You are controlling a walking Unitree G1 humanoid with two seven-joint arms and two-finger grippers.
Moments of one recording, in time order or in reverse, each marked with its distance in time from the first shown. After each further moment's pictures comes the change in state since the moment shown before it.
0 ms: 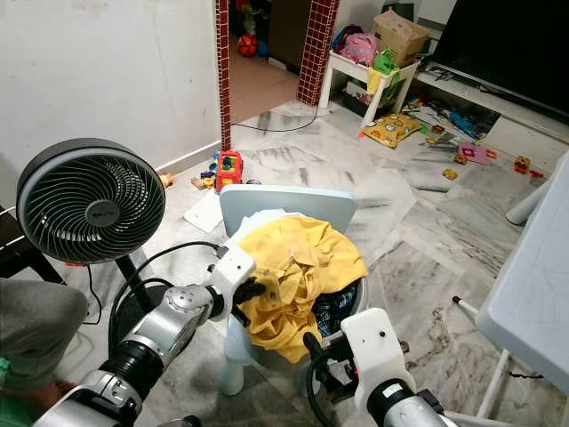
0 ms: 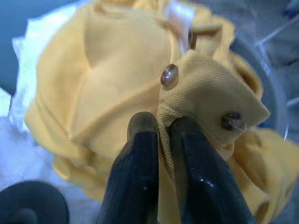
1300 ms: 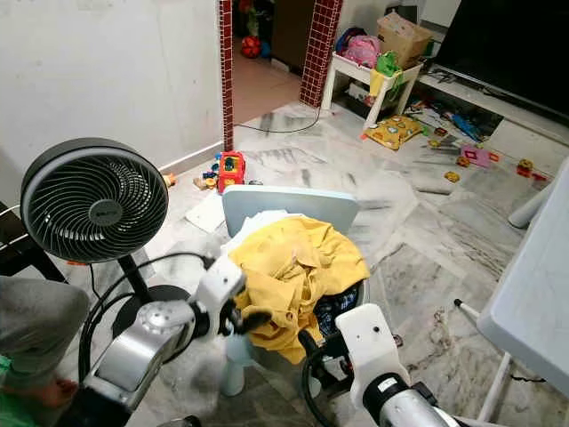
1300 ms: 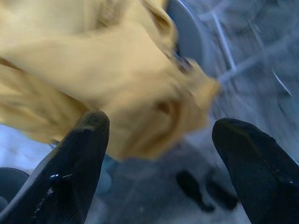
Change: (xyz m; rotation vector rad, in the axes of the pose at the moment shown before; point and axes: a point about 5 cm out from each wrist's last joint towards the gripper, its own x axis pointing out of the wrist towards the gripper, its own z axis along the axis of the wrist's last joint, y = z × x) left arm -0.049 -0.036 -0.022 0.028 0.123 -0.197; right arm 0.007 0.001 0.003 -0.016 -0.019 0.032
